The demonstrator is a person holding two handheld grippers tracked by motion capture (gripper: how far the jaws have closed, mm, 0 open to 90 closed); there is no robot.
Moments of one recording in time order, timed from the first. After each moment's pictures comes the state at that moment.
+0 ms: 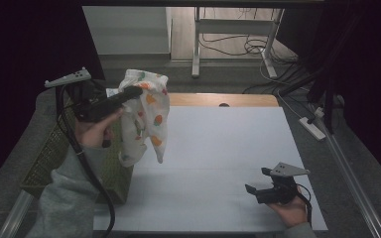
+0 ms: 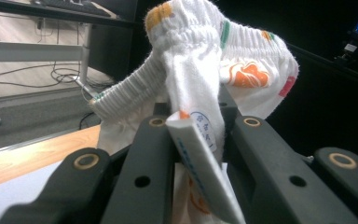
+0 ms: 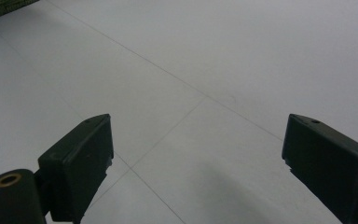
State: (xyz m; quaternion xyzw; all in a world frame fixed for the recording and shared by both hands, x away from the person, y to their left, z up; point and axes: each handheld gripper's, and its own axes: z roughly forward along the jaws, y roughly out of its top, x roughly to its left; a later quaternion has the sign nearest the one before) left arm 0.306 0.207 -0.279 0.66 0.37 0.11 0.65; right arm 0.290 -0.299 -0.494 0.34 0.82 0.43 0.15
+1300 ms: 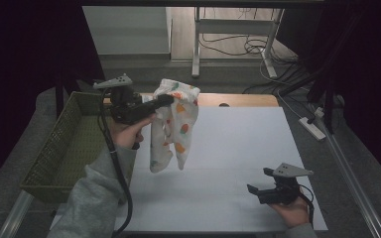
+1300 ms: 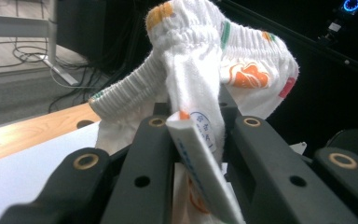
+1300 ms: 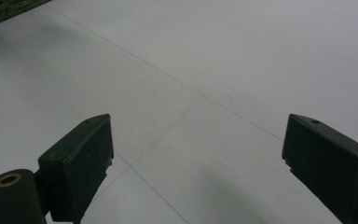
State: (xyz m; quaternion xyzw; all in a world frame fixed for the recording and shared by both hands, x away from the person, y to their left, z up) left arm 0.334 0.146 -0.304 0.69 0.35 0.06 0.63; right arm 0.287 -0.305 -0.492 0.35 0.82 0.43 0.16
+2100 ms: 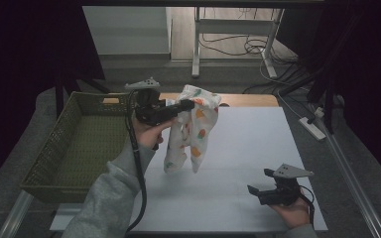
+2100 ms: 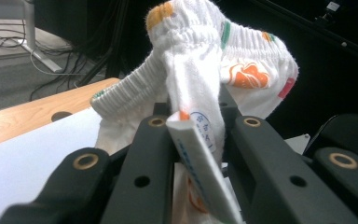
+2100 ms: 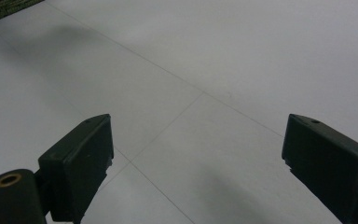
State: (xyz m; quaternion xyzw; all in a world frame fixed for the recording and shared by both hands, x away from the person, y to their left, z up) left arm 0.352 0.102 -0.317 0.71 0.34 0.03 0.62; right arm 0.285 -0.306 -0.493 0.35 0.82 0.43 0.16
